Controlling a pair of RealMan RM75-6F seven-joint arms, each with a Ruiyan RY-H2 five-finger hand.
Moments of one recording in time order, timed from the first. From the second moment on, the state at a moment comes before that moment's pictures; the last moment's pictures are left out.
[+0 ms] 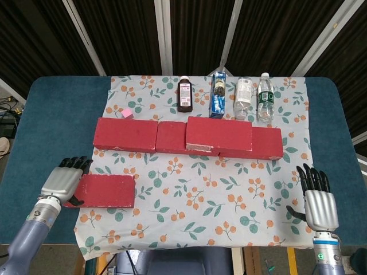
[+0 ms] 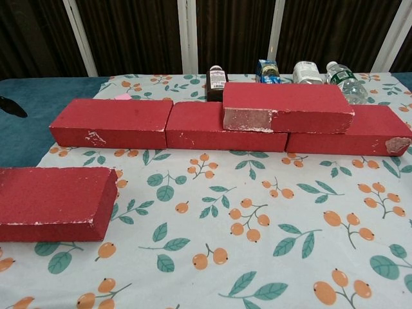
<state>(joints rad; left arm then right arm) -0.66 -0.95 -0.10 -2.30 0.51 1.15 0.89 0.11 -1.27 0.04 -1.75 -1.38 1.52 -0.32</state>
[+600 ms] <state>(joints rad) -0.72 -1.10 -0.02 -2.22 0.43 1.22 0.93 0.11 -1.28 0.06 -1.75 -1.36 1.49 -0.32</state>
